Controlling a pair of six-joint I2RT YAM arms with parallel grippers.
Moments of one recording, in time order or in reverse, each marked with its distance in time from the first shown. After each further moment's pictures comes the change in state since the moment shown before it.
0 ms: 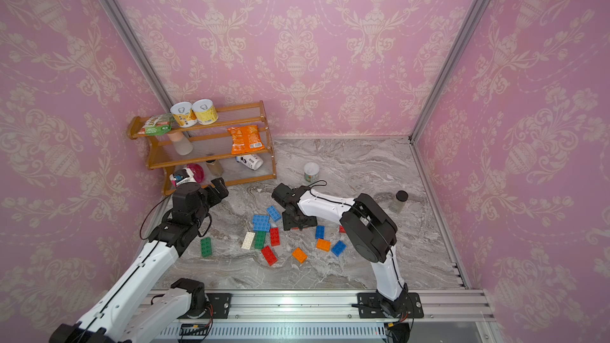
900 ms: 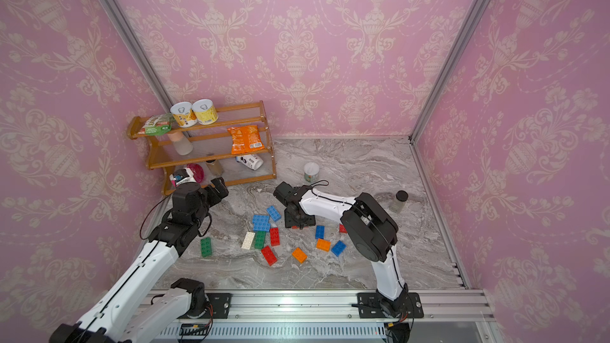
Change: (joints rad) left arm 0.000 0.000 0.000 0.008 0.000 0.000; right arm -0.019 -0.014 -0.014 0.026 -0.009 0.021
